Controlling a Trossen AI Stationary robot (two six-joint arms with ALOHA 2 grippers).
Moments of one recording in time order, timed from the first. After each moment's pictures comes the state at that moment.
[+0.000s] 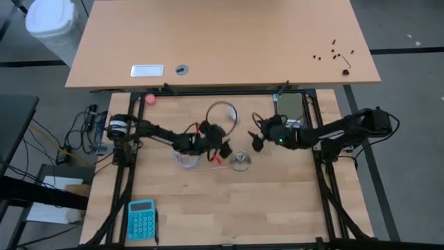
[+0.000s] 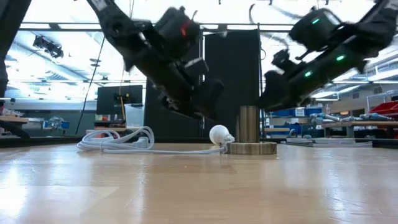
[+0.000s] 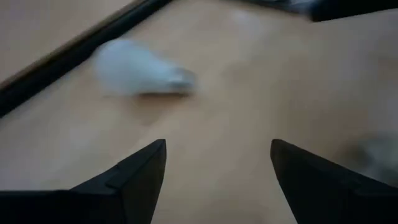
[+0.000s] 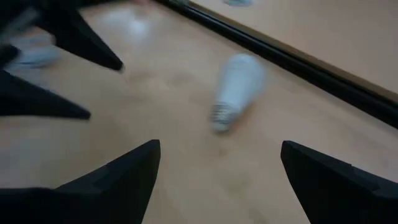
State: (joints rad) left arm 0.02 1.86 0.98 0.22 -0.61 -0.33; right arm -0.12 1.34 0.38 0.44 0.53 0.29
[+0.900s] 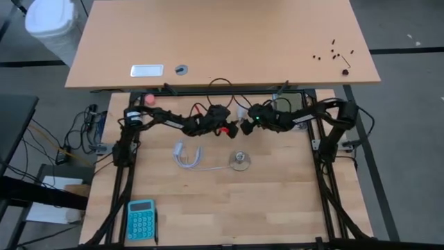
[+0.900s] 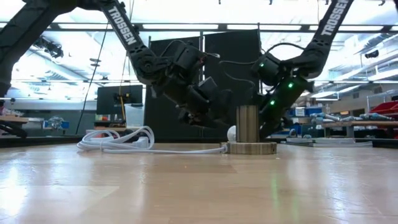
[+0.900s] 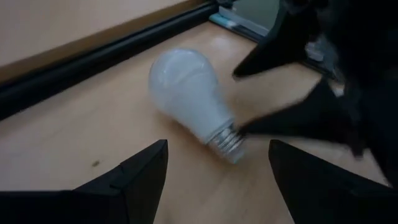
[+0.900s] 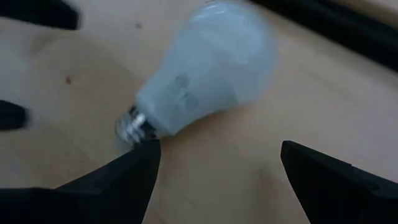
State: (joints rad) left arm 0.29 2.05 1.09 0.50 -0.30 -0.30; right arm -0.43 1.73 0.66 0.25 0.34 0.35
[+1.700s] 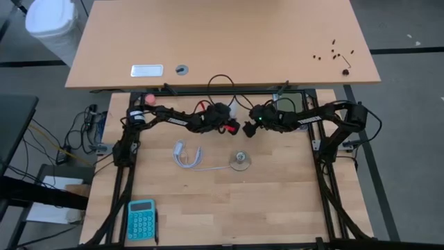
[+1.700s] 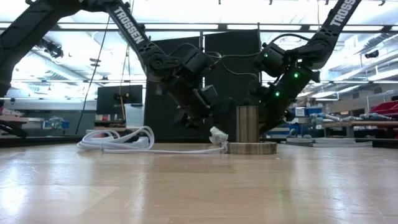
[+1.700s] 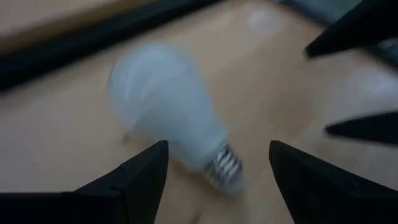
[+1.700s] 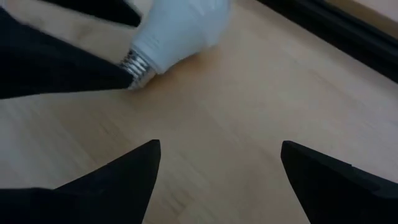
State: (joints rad) left arm 0.31 2.09 1.21 0.24 -0.36 -0.42; right arm -0.41 1.62 0.65 0.16 0.31 0.29
